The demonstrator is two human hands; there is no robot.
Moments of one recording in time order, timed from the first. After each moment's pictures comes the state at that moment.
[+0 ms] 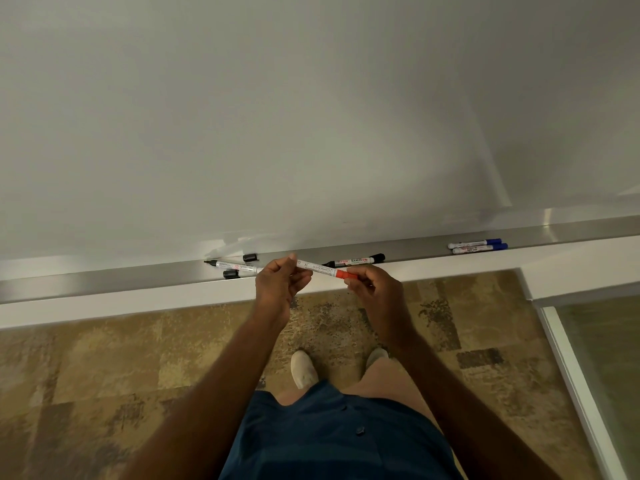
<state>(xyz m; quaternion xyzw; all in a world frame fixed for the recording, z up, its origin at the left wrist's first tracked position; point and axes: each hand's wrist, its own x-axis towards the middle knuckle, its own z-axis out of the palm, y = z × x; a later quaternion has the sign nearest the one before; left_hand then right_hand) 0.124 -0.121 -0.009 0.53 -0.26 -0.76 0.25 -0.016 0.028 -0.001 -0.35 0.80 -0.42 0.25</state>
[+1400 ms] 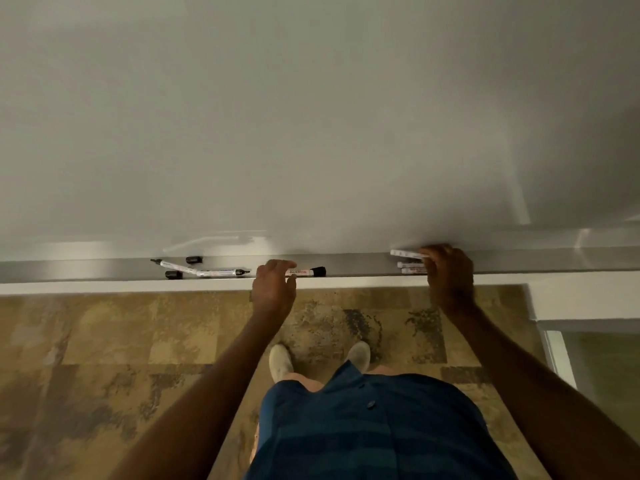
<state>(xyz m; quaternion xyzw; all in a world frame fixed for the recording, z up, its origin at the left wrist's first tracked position) -0.013 -0.052 -0.043 0.55 -0.80 -0.26 0.04 -0.328 0.119 -0.055 -0.44 0.88 -0.13 0.07</state>
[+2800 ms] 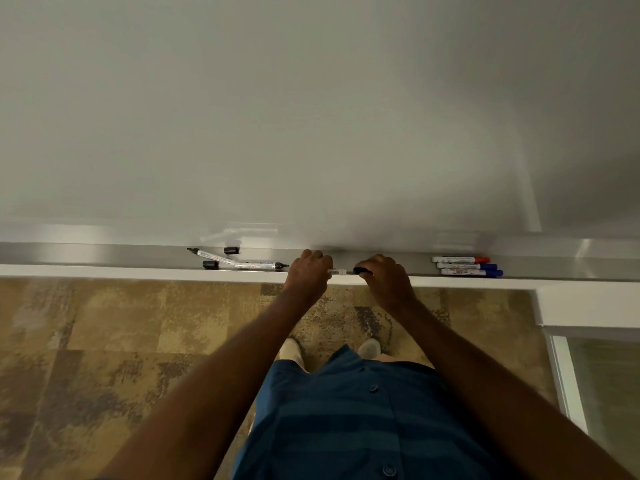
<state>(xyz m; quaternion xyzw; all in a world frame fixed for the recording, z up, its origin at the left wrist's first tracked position) 0.009 -0.096 -0.051 0.37 -0.91 -0.20 -0.05 -0.160 0.014 -0.060 -0.54 0.80 -0.13 0.25</state>
